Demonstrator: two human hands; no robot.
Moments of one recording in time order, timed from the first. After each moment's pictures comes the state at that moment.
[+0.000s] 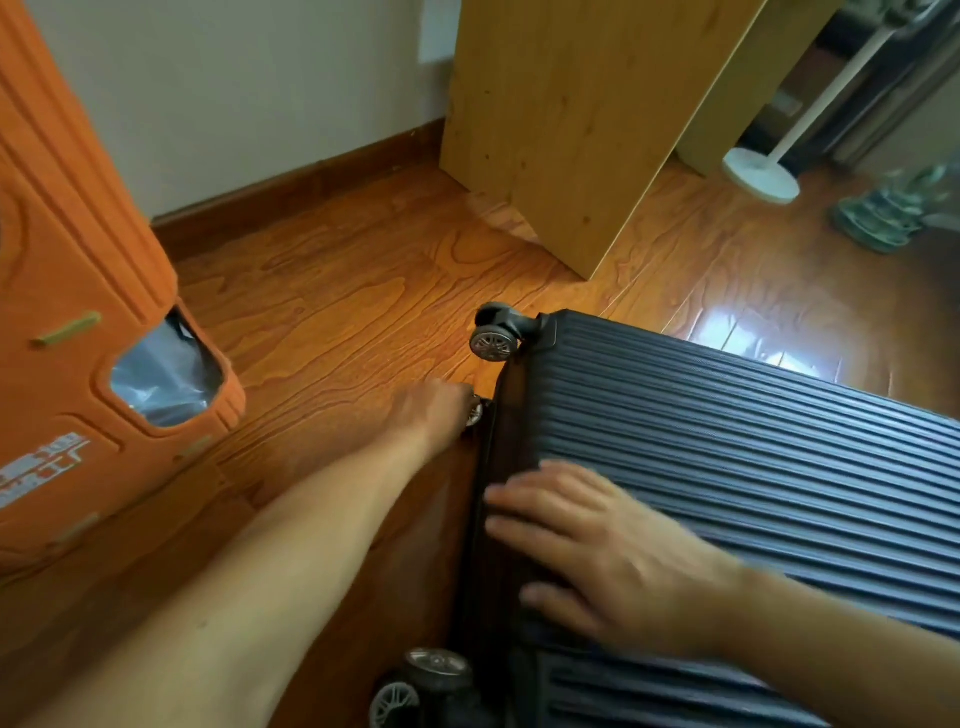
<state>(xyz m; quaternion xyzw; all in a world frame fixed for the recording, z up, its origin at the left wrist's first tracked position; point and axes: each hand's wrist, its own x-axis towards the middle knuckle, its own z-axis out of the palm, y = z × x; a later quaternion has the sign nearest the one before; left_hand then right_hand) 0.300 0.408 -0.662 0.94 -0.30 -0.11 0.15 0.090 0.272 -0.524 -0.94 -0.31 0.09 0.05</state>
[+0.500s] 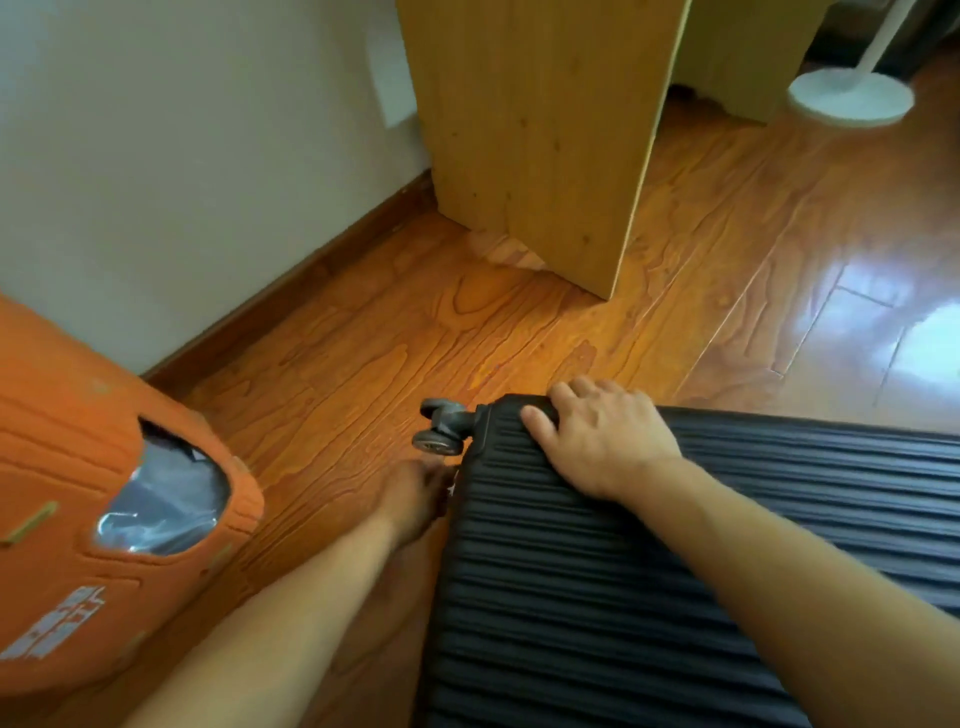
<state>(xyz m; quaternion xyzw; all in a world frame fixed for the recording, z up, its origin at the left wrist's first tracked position) 0.317 0.359 -0.668 0.90 -0.08 -0.26 0.35 0.245 0.129 -0.544 -0.99 0.09 0.09 0.08</state>
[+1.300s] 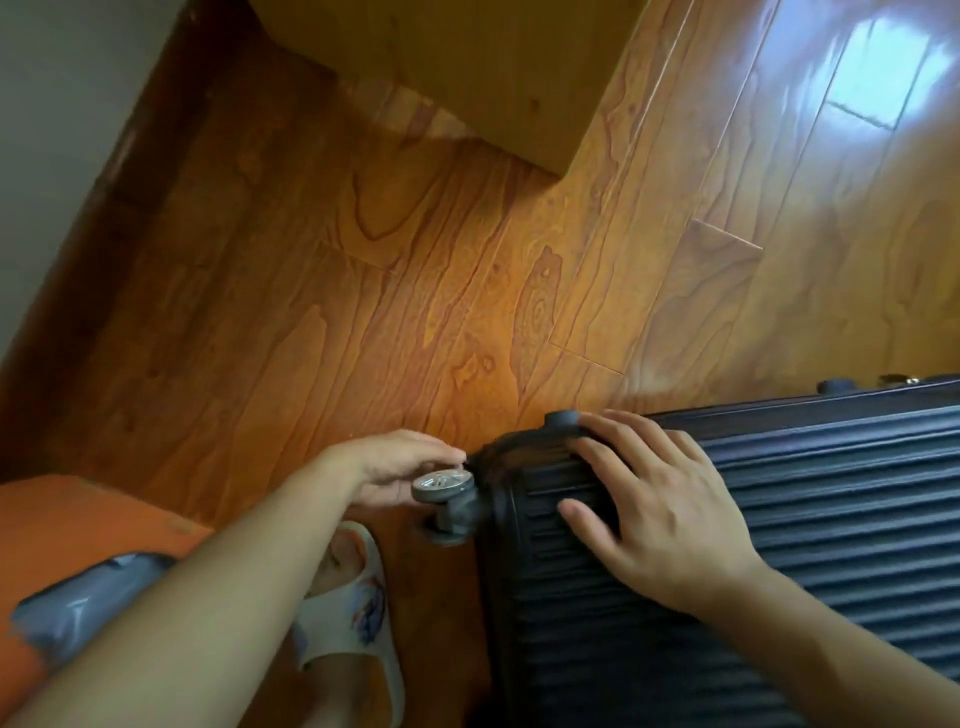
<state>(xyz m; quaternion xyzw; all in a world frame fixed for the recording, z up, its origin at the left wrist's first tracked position) 0.471 0.320 -0.670 0.54 0.15 -0.77 0.32 0.266 0.122 -0.532 -0.96 0.14 0.18 0.16</state>
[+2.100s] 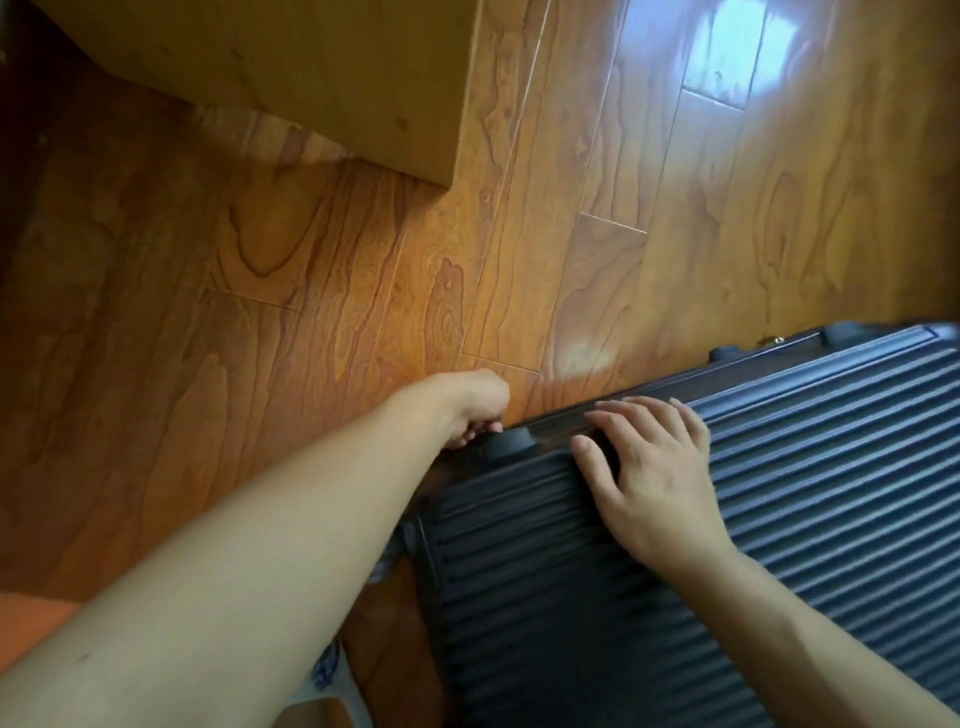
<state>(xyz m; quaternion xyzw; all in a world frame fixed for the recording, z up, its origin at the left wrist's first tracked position) 0.432 0.124 -0.617 0.70 -0.05 -0.70 0.09 0.233 0.076 -0.534 -0.91 0.38 0.10 0.11</state>
